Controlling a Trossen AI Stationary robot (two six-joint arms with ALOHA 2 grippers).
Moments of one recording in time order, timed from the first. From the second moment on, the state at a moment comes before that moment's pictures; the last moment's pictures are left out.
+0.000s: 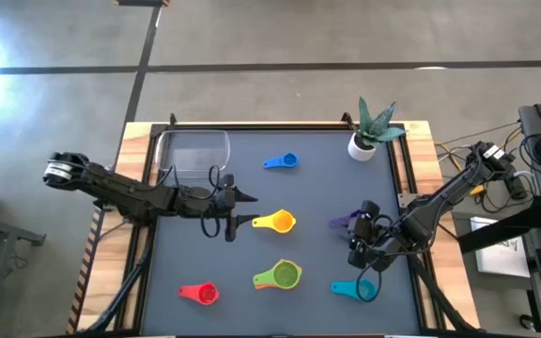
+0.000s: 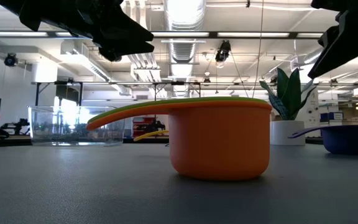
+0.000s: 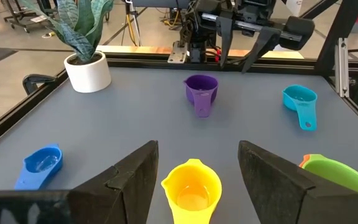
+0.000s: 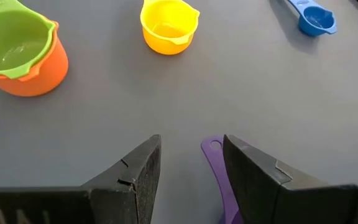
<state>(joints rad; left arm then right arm) -0.17 1.23 0.59 0.36 -0.27 -0.09 0.66 1.20 0.77 -0.68 0.63 0.81</state>
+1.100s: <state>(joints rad) -0.17 1.23 0.59 0.33 -0.27 -0.12 0.57 1.32 0.77 -0.89 0.32 0.86</state>
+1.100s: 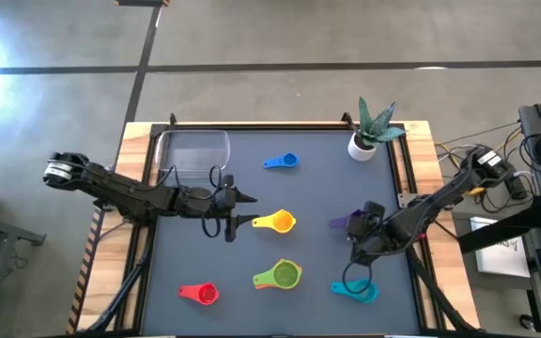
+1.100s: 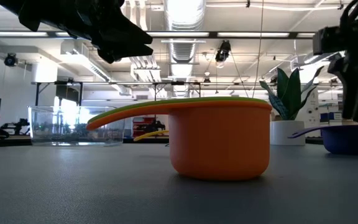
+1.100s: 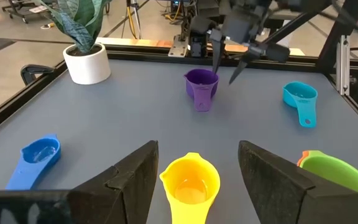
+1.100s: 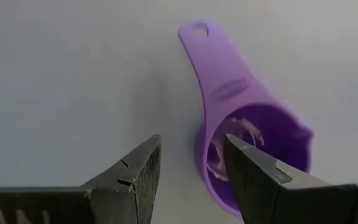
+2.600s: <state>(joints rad) -0.17 0.92 0.55 0.15 -0.25 -0.13 0.57 1.52 1.14 -0.93 0.44 0.70</state>
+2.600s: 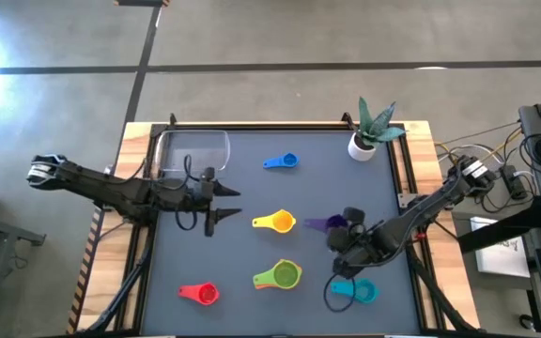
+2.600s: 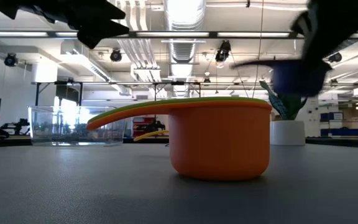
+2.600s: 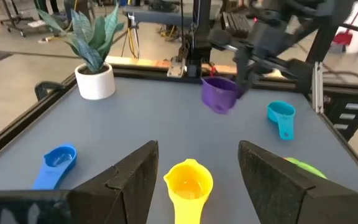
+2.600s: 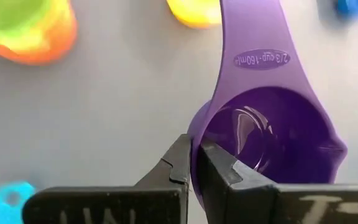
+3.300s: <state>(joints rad) -0.18 0.84 0.48 0.18 -0.23 -0.17 0.57 1.99 1.80 -0.91 0.39 0.21</state>
